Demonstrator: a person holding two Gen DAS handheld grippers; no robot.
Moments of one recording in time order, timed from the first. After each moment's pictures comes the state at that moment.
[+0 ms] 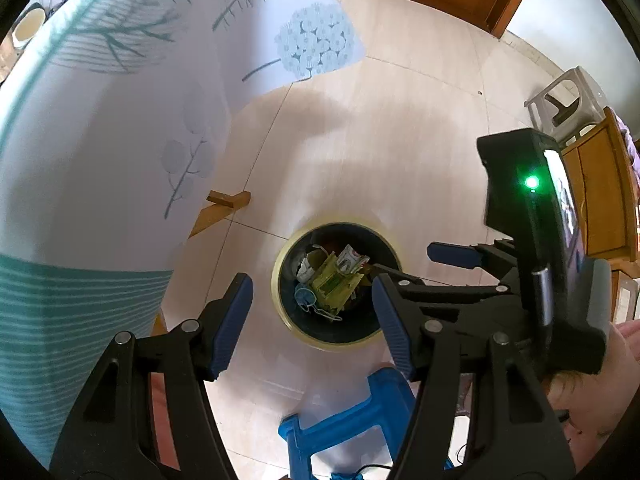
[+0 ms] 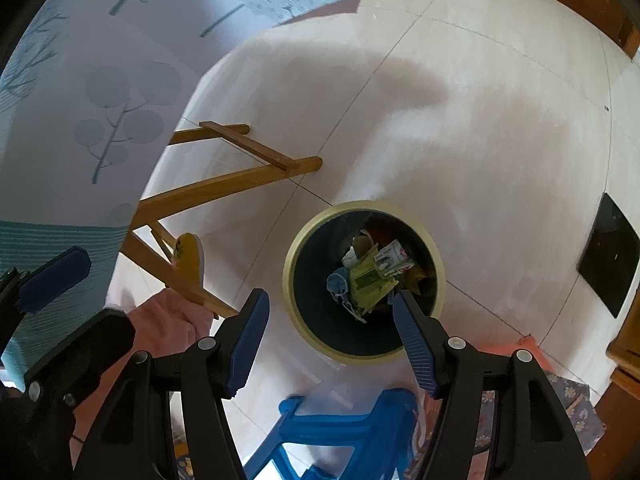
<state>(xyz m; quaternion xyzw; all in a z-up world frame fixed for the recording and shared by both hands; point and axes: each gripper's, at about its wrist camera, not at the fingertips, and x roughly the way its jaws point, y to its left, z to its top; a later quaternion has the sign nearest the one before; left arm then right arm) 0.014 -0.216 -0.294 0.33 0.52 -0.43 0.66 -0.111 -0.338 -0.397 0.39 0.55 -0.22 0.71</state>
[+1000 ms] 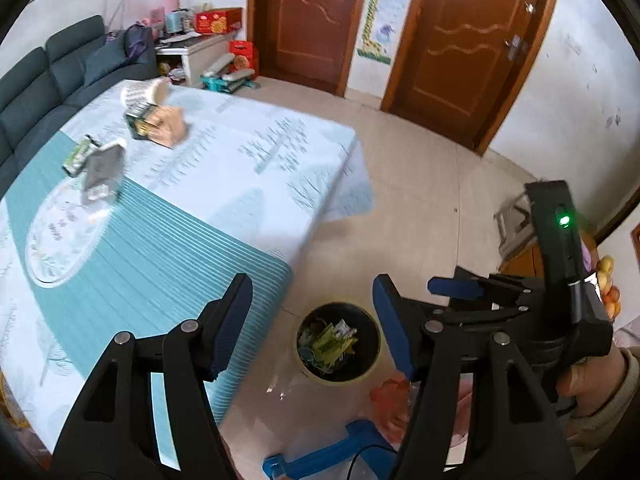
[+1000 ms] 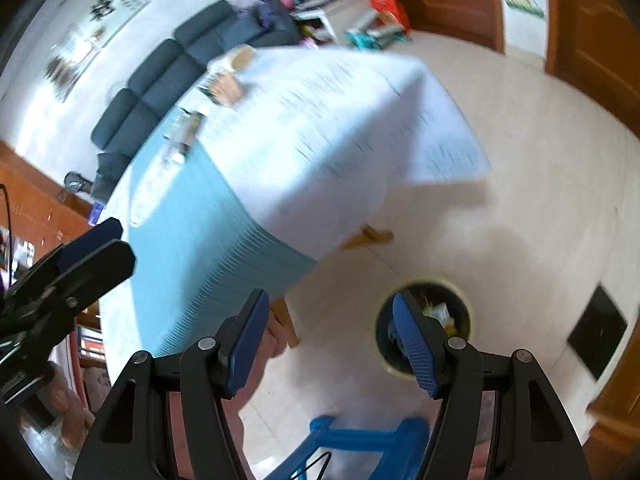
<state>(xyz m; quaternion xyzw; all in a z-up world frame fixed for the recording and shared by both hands) 0.068 -0.069 -0.066 0.17 0.42 -0.46 0.76 -0.067 -0.248 -0.127 0.30 0.47 -0.16 0.81</state>
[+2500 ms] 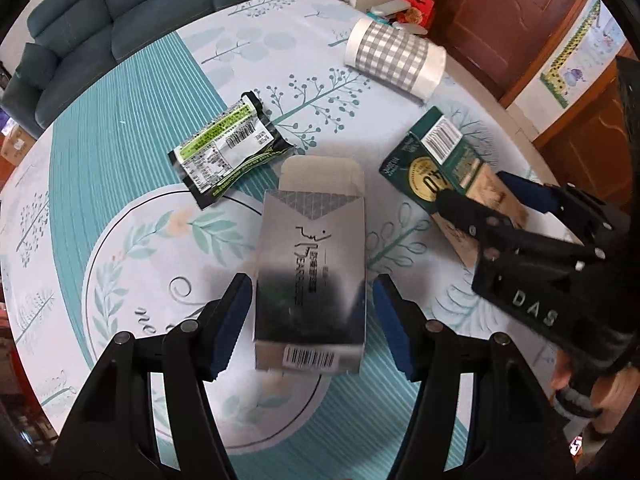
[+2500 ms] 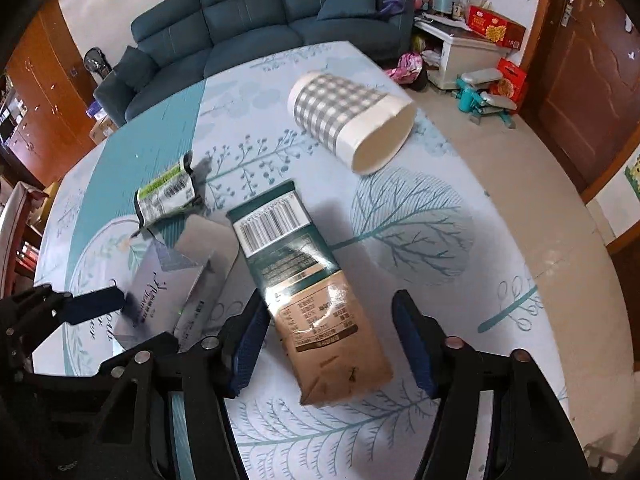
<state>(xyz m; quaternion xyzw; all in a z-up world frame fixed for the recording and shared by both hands) 0.430 -0.095 -0.151 0.11 0.58 -0.21 0.78 0.395 -0.289 -0.160 0.08 0.54 -0.05 0.84</state>
